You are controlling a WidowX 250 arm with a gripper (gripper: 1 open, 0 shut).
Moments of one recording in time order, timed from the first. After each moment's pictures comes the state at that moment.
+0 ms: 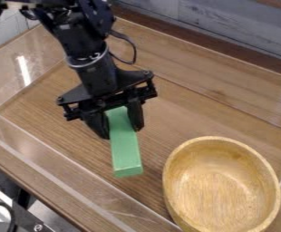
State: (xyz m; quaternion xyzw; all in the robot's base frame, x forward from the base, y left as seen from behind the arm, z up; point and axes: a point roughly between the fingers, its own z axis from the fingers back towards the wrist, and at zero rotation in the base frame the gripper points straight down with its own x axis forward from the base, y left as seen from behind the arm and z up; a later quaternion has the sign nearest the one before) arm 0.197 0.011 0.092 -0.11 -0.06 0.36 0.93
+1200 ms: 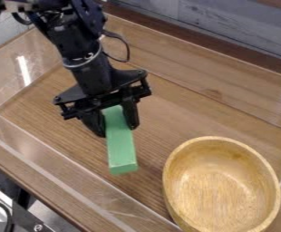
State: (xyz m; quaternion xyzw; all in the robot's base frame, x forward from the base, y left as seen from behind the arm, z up) arm 0.200 0.020 0.086 -0.12 -0.06 0.35 0.92
